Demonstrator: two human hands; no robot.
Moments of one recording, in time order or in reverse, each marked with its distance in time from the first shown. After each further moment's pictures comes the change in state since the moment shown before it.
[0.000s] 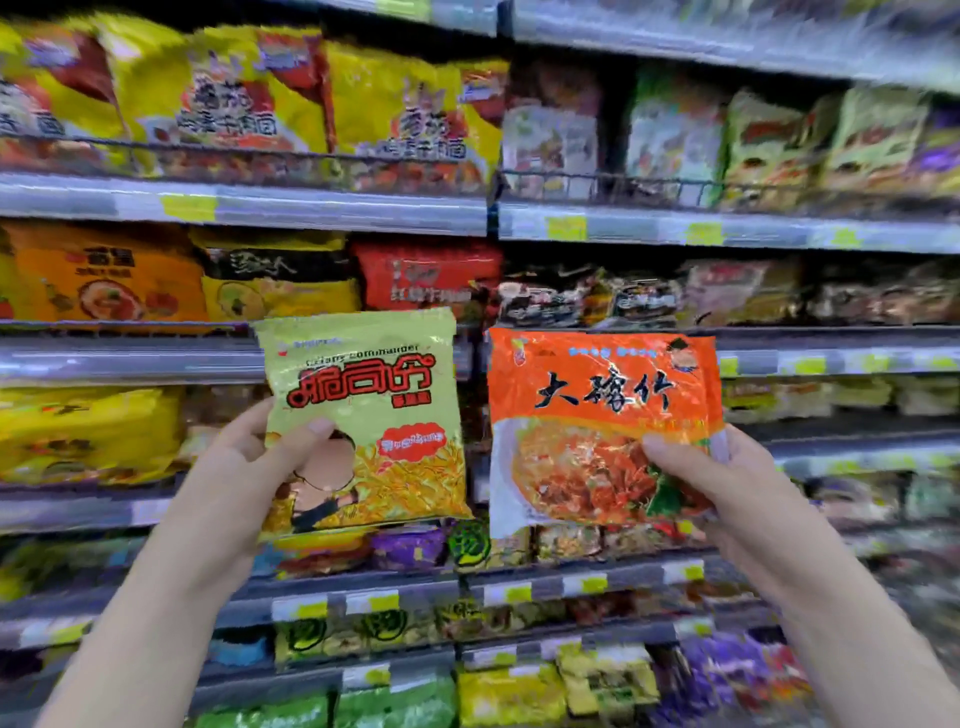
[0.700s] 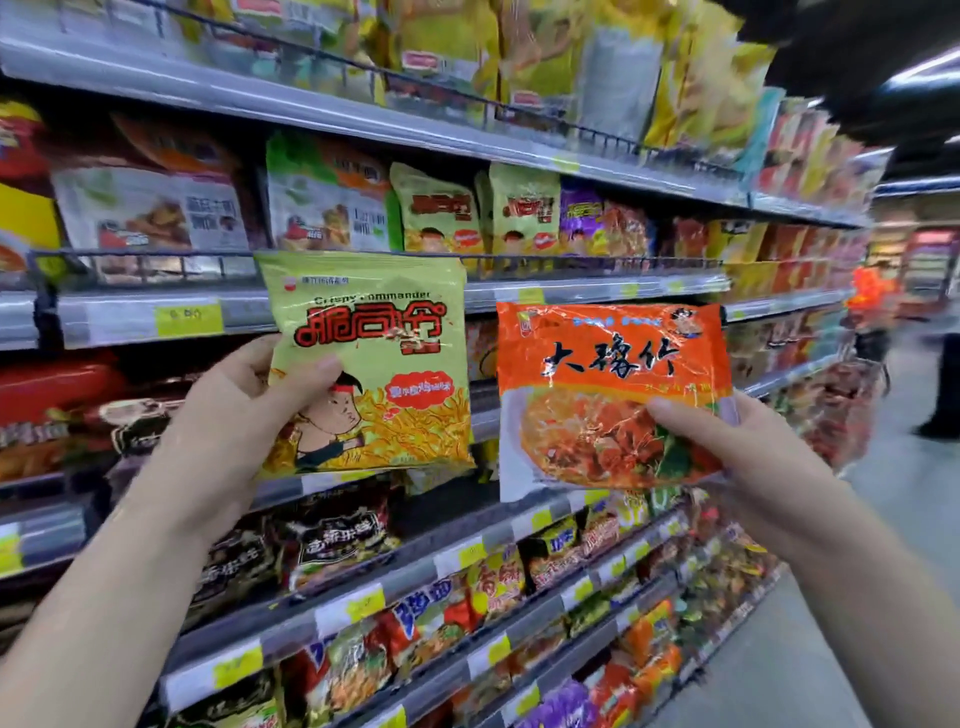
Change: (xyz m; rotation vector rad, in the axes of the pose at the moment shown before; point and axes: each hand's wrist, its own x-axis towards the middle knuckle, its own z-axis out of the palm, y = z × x) left_hand 0.087 0.043 0.326 -0.157 -0.560 0.268; right_hand 0.001 -0.070 -0.268 -0.110 0.366 -0.156
